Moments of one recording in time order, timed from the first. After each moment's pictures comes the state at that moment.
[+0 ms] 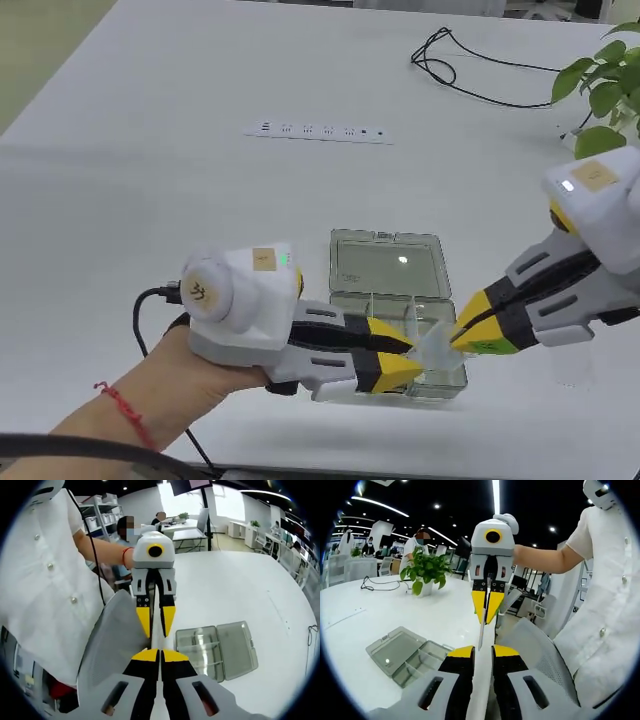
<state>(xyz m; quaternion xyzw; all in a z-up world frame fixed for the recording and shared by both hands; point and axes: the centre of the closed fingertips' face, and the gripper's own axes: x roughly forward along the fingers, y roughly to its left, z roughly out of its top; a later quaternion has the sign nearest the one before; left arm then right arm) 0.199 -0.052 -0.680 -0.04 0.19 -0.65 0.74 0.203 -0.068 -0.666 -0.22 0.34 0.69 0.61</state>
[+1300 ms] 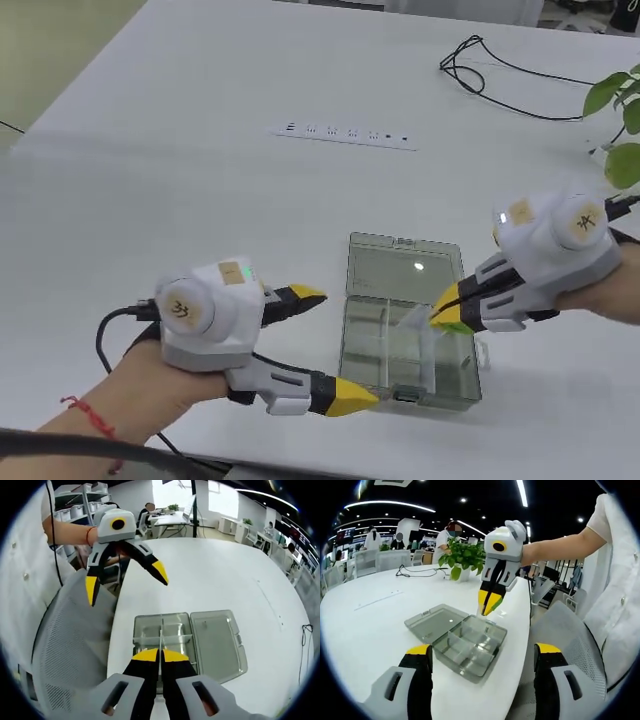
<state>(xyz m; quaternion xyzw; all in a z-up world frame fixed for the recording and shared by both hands) 0.236 0.011 -0.730 0.01 0.22 -0.53 0.82 0.271 -0.059 -0.748 -0.28 0.34 0.64 0.63</state>
